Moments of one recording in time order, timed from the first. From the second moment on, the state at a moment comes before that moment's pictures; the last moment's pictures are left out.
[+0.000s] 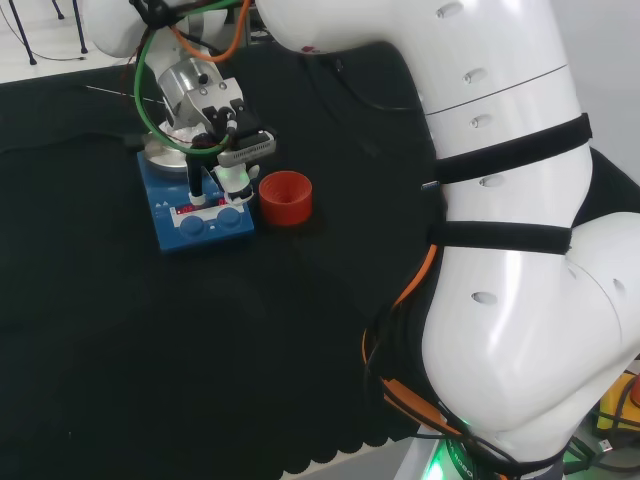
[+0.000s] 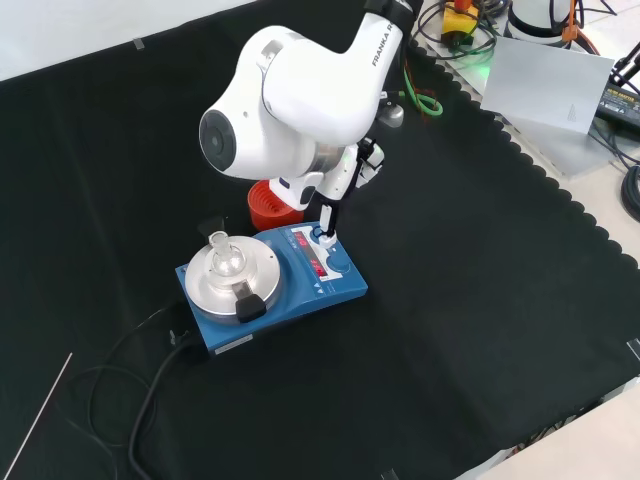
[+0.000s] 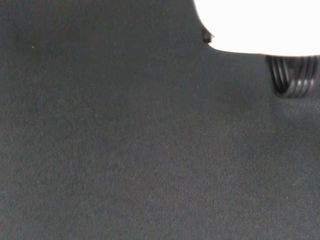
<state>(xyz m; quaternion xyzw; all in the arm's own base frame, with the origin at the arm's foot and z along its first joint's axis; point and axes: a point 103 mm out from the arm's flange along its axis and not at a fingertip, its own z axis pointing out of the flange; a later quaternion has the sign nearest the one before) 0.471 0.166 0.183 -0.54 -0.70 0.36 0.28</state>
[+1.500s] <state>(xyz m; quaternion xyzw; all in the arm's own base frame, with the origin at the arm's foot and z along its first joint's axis) 0.473 0.175 0.165 -0.53 -0.70 0.38 0.29</state>
